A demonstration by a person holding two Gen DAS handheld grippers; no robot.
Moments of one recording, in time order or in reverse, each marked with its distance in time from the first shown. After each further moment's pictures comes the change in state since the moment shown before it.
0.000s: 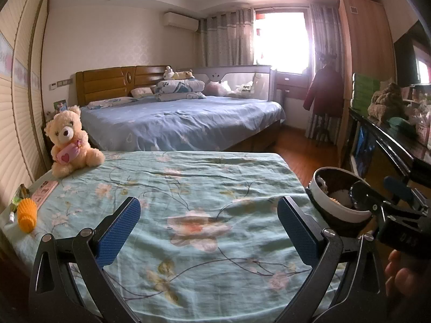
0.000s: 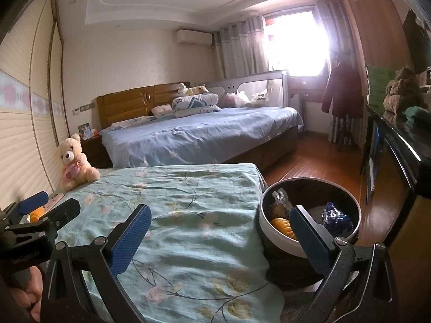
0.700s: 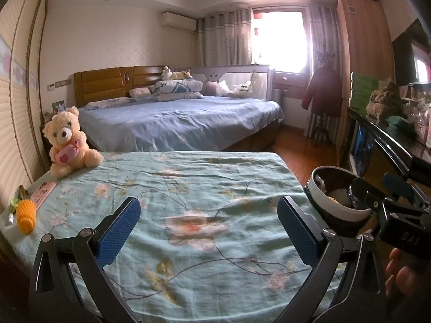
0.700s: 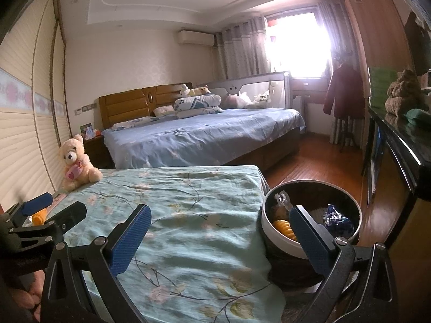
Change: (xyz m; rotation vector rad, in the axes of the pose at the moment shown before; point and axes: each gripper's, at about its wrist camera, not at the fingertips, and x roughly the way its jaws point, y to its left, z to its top) left arm 0.000 -0.002 0.002 0.001 0.006 -0.004; right arm -0.002 0.003 0.002 -0.008 -0.005 0.008
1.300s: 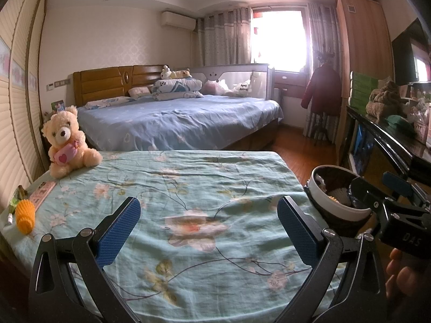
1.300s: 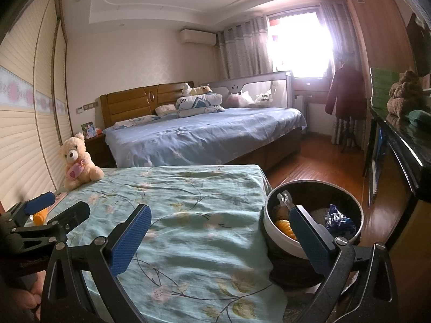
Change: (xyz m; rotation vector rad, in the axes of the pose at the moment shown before) left arm 0.000 -0.001 0.001 0.000 0.002 -0.001; right arm -0.001 0.001 0.001 -0.002 0.004 0.004
